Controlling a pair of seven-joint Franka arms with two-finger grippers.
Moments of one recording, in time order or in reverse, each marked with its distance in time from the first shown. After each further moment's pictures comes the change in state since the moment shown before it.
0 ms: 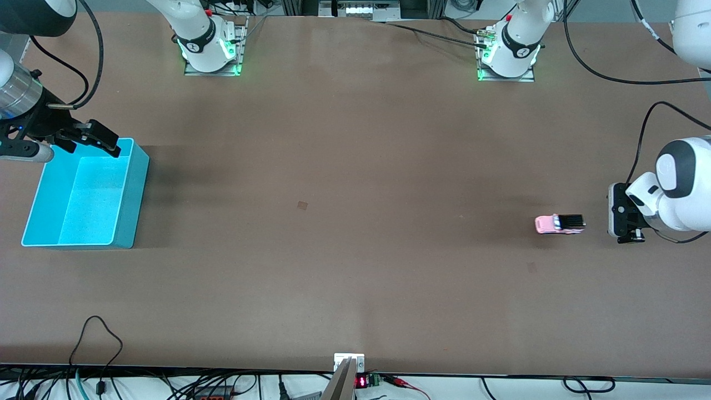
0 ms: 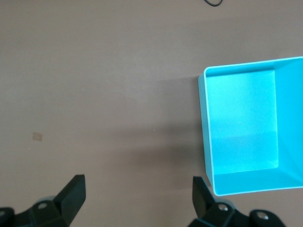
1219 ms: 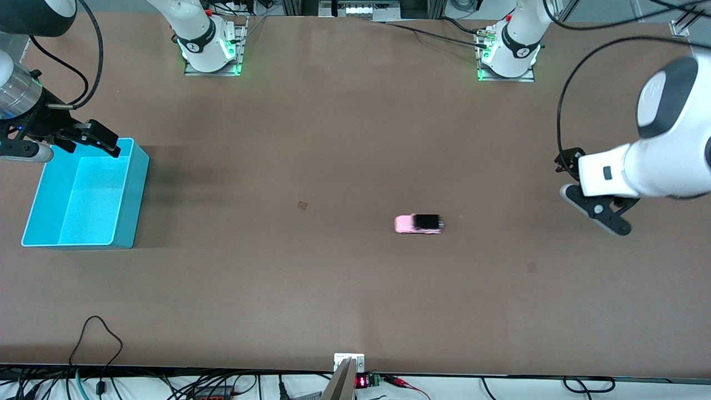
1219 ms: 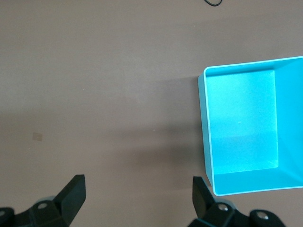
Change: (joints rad) left arm -0.246 -0.183 -0.078 0.262 -0.088 -0.407 -1.282; right arm 0.000 0.000 0.000 0.000 0.000 0.000 0.000
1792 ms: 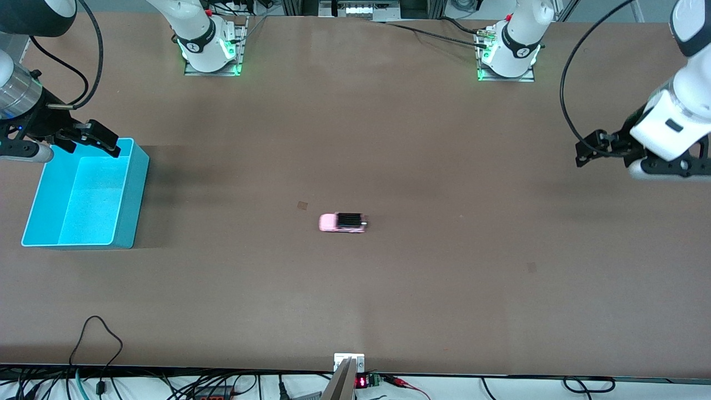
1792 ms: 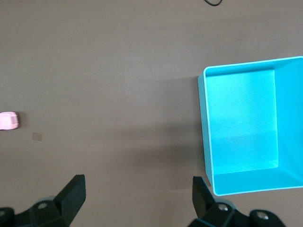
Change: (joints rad) left arm -0.150 -0.316 0.234 -0.328 -0.075 0.259 -0.479; right arm 0.000 0.000 0.000 0.000 0.000 0.000 0.000
